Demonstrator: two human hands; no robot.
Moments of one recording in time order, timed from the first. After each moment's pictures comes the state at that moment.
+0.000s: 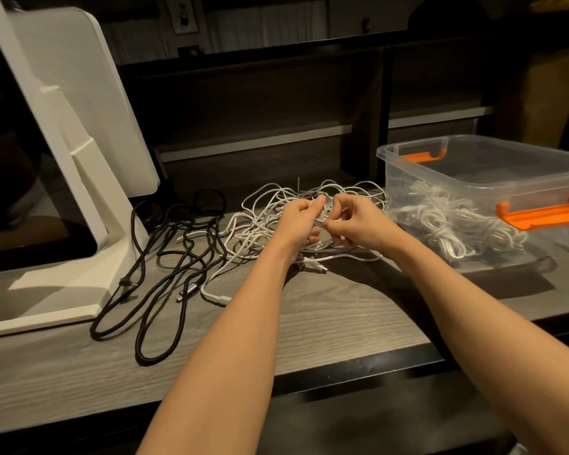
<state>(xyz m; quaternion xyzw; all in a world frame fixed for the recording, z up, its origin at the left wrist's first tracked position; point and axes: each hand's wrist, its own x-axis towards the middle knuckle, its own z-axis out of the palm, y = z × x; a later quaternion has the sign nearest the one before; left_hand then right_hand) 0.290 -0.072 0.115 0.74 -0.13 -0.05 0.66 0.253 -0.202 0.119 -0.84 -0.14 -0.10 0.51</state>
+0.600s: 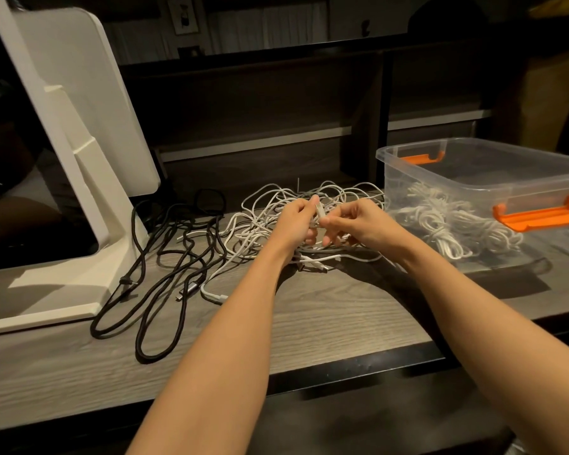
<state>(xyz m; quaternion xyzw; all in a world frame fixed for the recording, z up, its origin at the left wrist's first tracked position) 0.288 -0.064 0.115 0.76 -0.17 -0.03 0.62 0.248 -0.208 0.122 -0.82 -0.17 -0.04 0.55</state>
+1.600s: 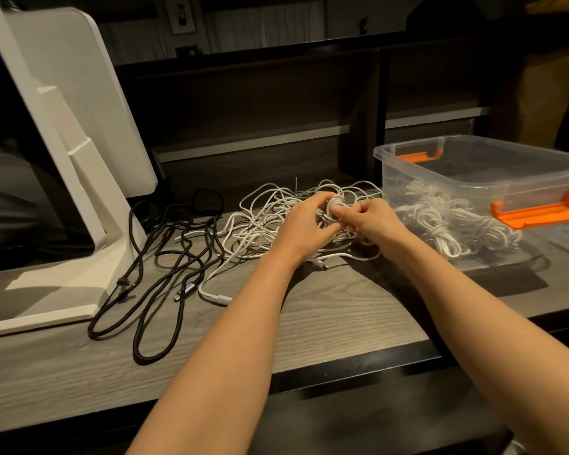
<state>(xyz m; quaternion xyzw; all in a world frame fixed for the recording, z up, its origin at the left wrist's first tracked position) 0.288 -0.073 0.107 0.84 -0.33 0.15 0.40 0.259 -0.214 0.114 -0.80 0.01 -0.13 0.58</state>
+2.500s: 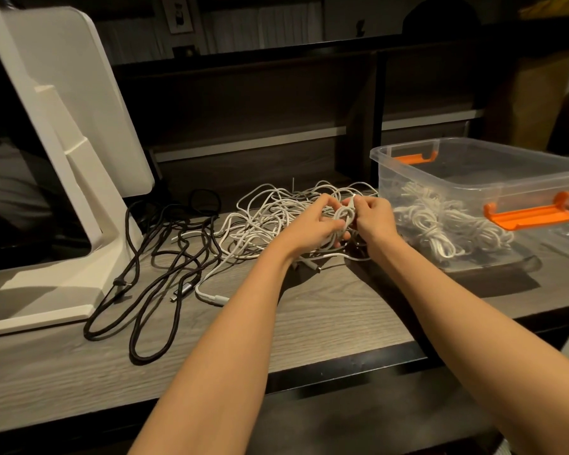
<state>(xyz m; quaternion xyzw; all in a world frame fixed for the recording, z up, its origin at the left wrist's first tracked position) 0.280 -0.078 0.123 0.81 -0.29 -0.10 0.50 0.269 -0.204 0.108 -0.73 0.11 -0.23 0.64</state>
